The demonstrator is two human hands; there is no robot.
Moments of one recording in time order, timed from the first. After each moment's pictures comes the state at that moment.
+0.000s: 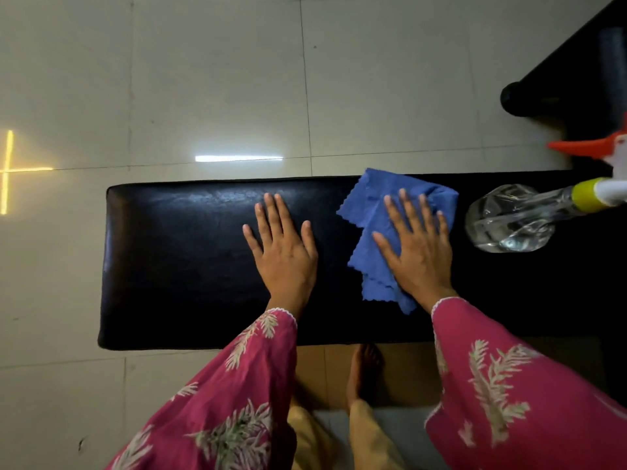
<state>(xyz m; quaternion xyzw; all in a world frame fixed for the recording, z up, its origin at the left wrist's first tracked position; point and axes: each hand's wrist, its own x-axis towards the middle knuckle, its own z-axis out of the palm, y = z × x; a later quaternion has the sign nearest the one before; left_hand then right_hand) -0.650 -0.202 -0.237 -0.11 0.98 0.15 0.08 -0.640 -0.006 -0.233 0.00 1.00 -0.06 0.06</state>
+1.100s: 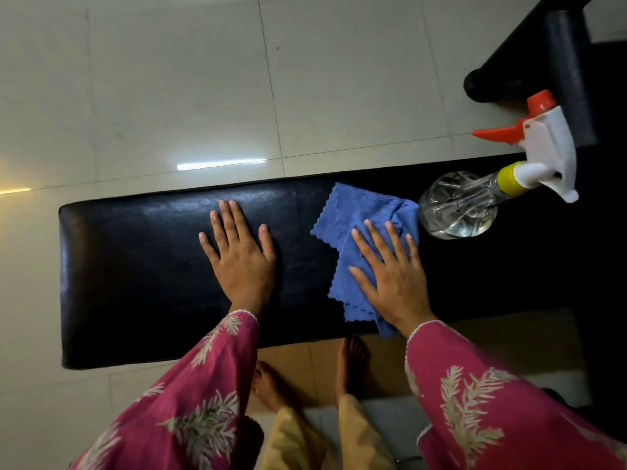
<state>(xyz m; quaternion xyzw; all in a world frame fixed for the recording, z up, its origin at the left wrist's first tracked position) -0.647 -0.198 -0.238 -0.12 0.98 0.14 0.06 -0.585 0.018 -0.231 -0.05 1.00 -0.05 0.06</state>
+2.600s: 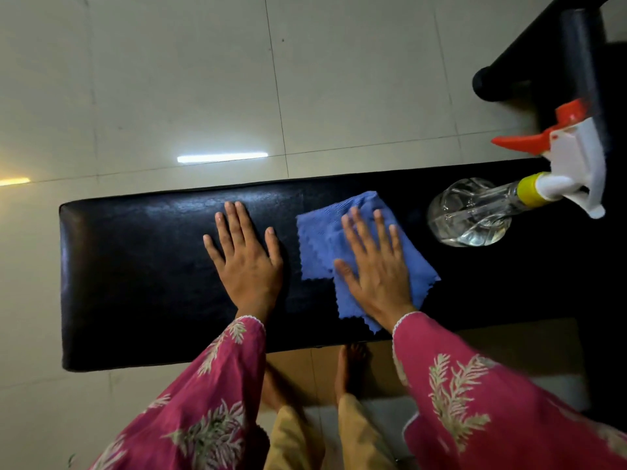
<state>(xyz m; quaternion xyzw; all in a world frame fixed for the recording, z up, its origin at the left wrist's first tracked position) -0.649 -0.196 -0.240 -0.13 0.98 0.14 0.04 -0.617 -0.013 -0.225 -0.04 0.99 -0.08 0.09</state>
